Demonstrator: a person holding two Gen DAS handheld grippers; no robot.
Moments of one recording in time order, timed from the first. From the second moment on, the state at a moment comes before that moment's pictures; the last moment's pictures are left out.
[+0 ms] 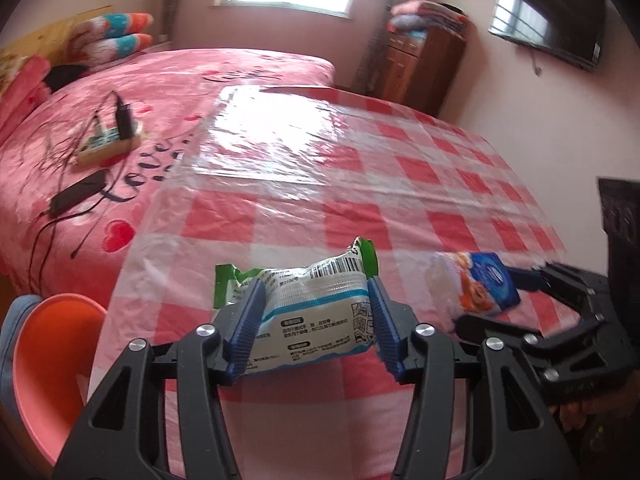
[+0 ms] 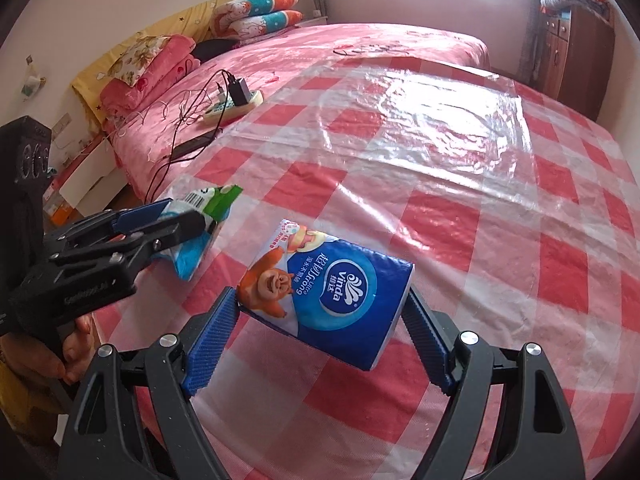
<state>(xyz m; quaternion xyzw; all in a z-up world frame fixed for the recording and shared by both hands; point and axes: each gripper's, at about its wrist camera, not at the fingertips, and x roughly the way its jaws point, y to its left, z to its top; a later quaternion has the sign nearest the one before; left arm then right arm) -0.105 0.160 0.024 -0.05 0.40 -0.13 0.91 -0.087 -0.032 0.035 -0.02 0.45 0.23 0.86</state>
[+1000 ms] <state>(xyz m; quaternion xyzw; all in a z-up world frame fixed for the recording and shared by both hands) -0.096 0.147 0.000 -0.03 0.43 -0.10 0.90 -0.086 -0.032 0.021 -0.05 0.43 0.20 0.88</state>
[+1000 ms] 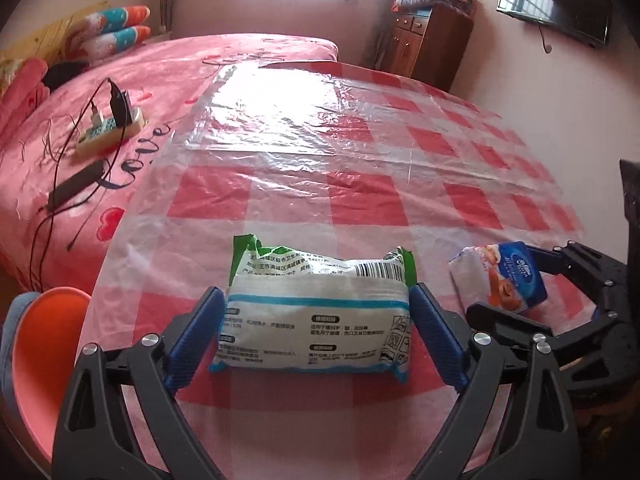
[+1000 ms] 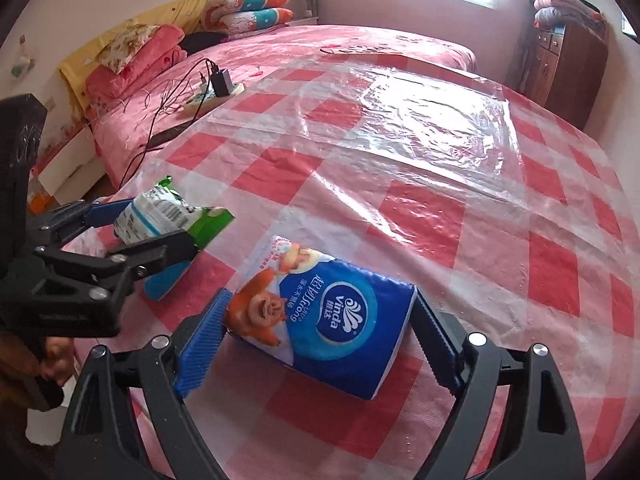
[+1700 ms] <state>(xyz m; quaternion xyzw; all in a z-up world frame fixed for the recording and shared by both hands) -0.123 0.207 0.023 -0.10 0.38 -0.05 0.92 -0.081 0.004 0.045 -0.04 0.44 0.25 0.86</state>
